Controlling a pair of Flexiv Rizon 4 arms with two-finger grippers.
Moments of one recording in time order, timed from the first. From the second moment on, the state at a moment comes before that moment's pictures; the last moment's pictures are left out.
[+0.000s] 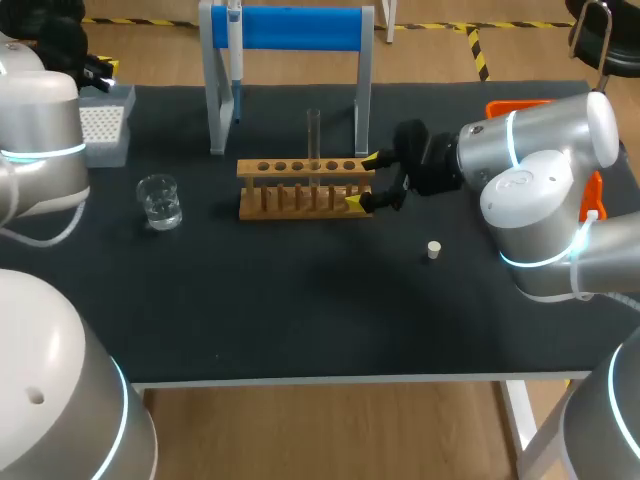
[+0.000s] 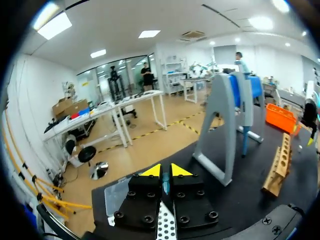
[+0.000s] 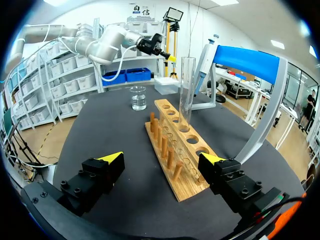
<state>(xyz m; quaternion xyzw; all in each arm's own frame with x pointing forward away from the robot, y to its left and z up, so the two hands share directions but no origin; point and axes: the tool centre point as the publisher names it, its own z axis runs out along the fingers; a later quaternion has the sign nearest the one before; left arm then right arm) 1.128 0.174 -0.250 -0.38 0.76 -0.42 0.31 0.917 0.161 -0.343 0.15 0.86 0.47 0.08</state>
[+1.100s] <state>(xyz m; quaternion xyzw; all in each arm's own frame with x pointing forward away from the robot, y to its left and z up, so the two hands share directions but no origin) 1.059 0.118 -0.220 -0.18 0.85 -0.47 0.15 0.917 0.161 -0.343 0.15 0.86 0.47 0.08</state>
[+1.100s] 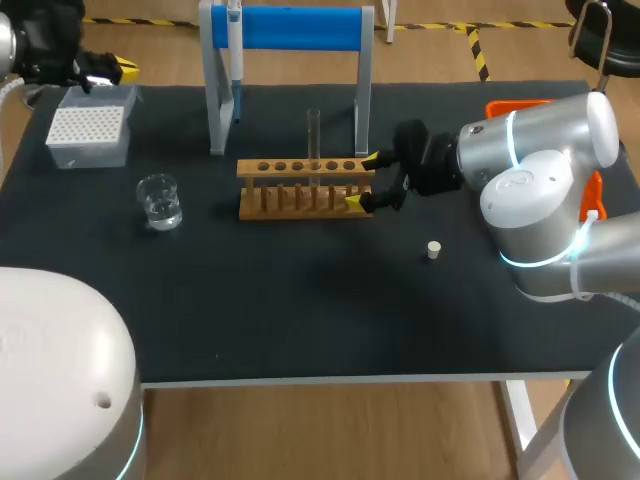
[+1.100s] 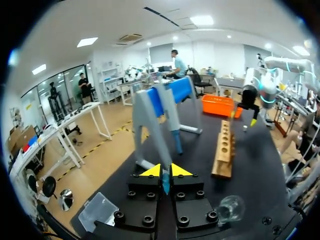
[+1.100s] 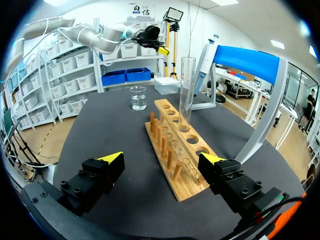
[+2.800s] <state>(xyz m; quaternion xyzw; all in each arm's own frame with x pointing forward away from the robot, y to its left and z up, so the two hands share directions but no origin) 0.901 -0.020 -0.158 -0.17 0.88 -0.44 0.08 0.917 0.161 -0.343 0.15 0.86 0.47 0.08</state>
